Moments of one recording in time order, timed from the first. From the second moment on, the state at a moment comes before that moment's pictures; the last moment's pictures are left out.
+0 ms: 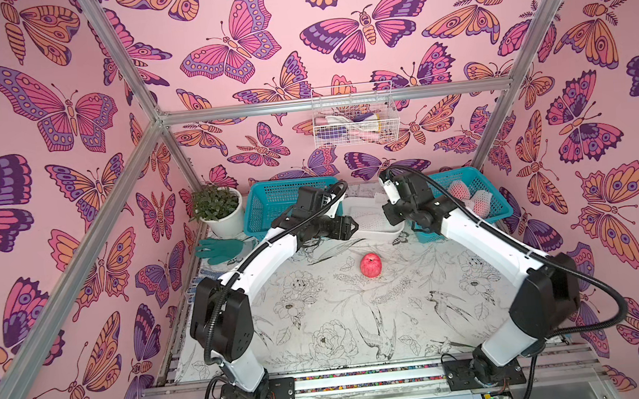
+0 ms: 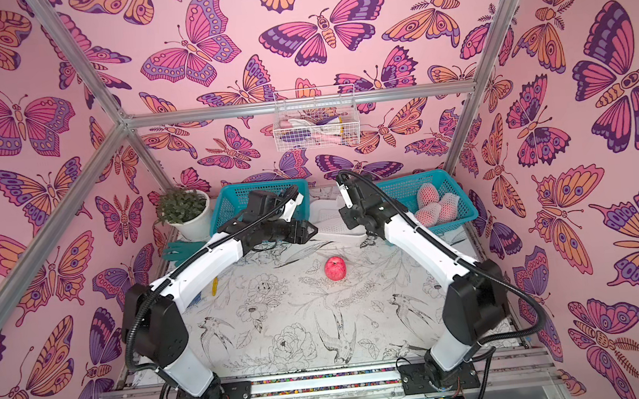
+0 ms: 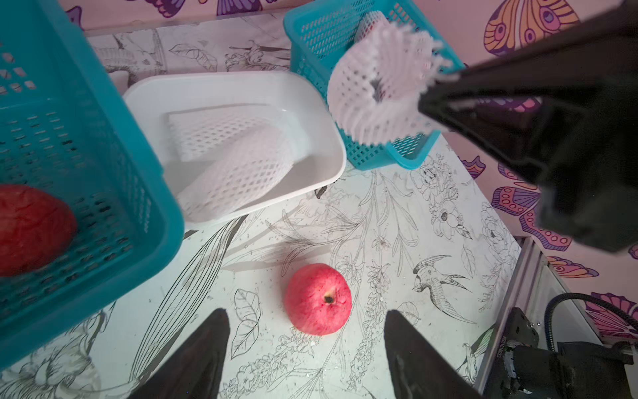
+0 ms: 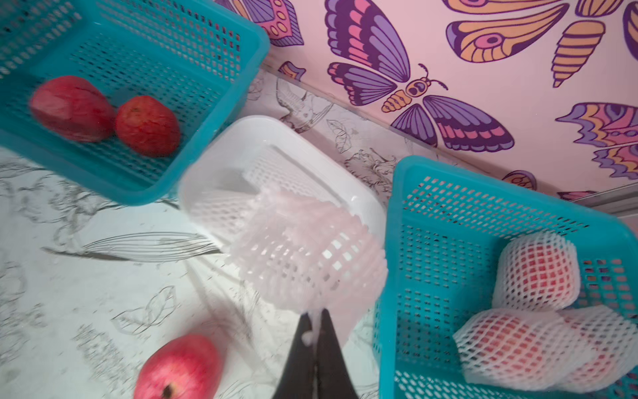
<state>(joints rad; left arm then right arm) -0.50 1.69 1.41 -0.45 0.41 -0.18 0.46 1.69 1.51 -0.57 0.20 -0.11</state>
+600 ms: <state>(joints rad) -0.44 1.66 1.24 -0.46 0.43 -0.18 0.47 2.01 1.68 -0.75 0.30 -0.27</state>
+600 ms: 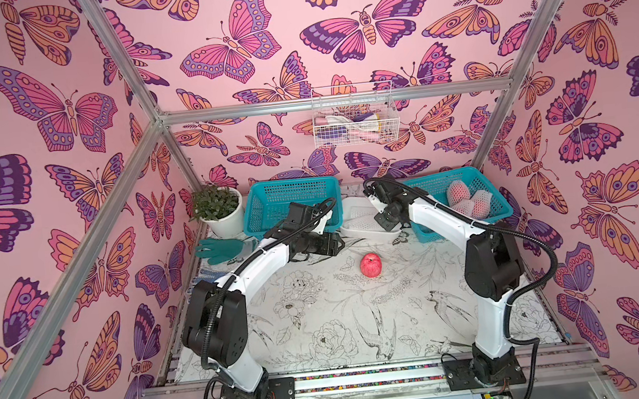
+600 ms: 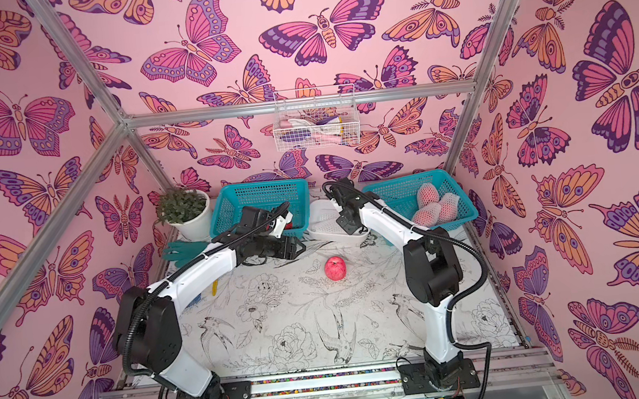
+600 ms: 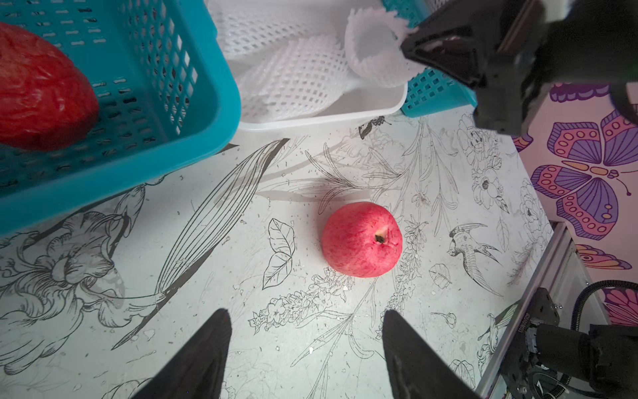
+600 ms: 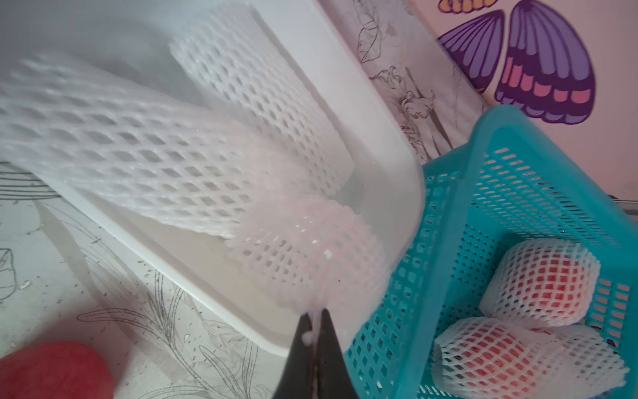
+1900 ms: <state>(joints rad) -0.60 1.62 1.25 -0.58 0.27 -0.08 0.49 1.87 1.55 -0.76 0.26 -0.23</state>
